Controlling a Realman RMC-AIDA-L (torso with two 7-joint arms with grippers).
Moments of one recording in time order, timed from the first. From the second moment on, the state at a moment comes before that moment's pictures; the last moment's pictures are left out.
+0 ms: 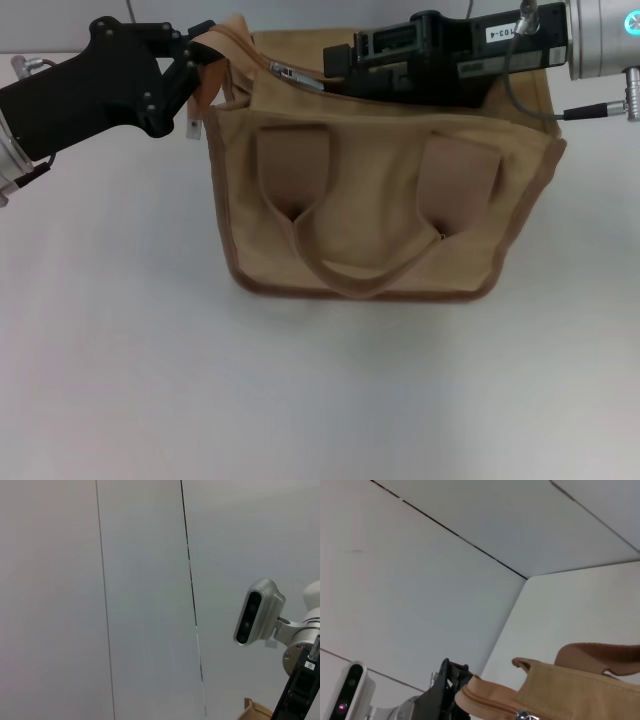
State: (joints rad) left arm -0.59 -2.06 0.50 0.58 1.74 1.66 -1.01; right arm 0.88 1.97 -0.90 -0.61 -1.86 -1.53 2.46
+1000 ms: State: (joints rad) left arm -0.59 -2.07 0.50 0.58 1.74 1.67 -1.00; right arm 0.92 2.01 -0.89 -0.60 -1.83 -1.53 2.45
